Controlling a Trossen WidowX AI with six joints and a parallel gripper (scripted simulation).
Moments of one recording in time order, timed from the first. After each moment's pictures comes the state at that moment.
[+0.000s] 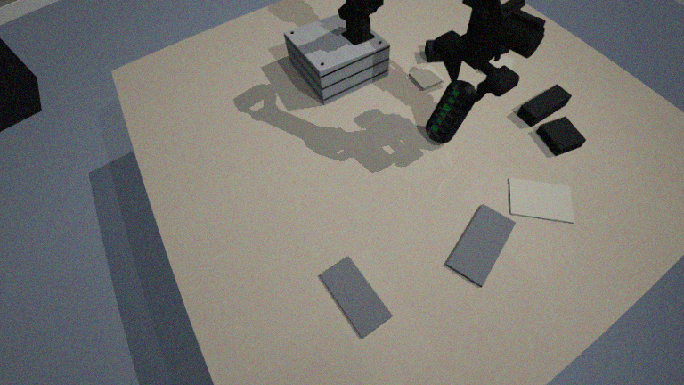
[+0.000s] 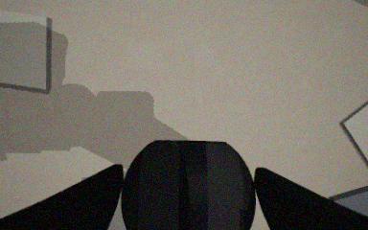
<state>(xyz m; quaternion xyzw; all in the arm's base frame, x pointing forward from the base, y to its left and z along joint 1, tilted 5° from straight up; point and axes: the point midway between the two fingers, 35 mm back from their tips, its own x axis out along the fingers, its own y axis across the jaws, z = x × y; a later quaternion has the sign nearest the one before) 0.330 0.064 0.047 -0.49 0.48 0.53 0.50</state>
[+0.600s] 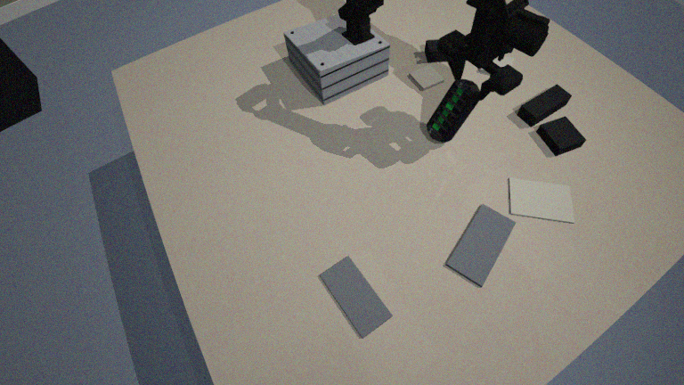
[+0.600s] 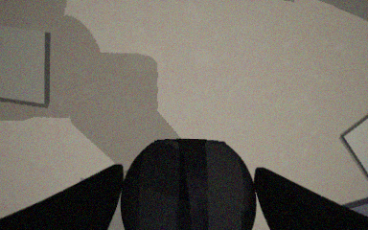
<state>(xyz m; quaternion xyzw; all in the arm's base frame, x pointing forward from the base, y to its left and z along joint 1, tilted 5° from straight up) 0.329 0.078 0.042 -0.49 0.48 0.53 0.51</state>
